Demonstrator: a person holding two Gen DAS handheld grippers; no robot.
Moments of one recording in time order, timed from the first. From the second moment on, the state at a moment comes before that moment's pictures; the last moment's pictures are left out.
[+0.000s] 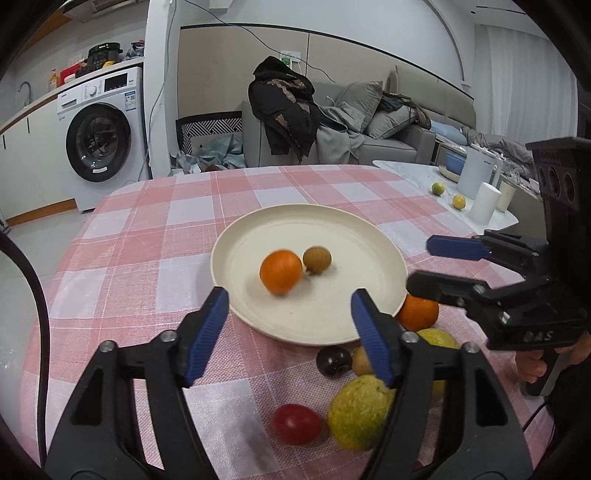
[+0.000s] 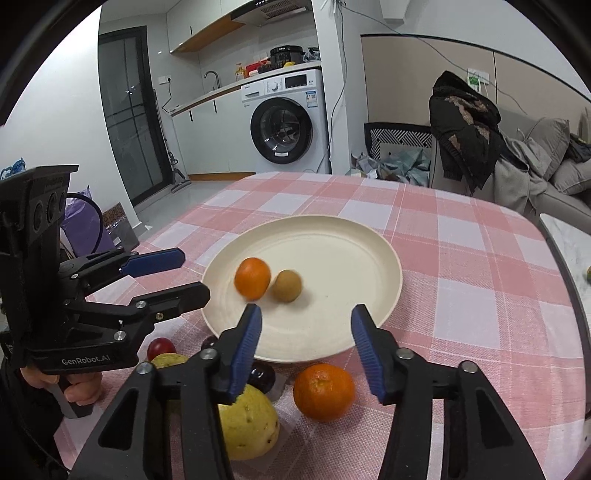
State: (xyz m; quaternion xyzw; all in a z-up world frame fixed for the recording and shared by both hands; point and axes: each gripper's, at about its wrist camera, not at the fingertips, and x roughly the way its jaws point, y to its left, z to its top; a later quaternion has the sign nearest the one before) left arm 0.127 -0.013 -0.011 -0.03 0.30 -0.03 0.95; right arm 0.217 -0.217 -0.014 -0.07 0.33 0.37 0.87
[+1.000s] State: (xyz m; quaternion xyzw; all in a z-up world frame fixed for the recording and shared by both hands) left arm 0.023 -0.013 0.004 -0.02 0.29 -0.01 0.96; right arm 0.150 -0.237 0.004 -0.12 0.30 0.39 0.87
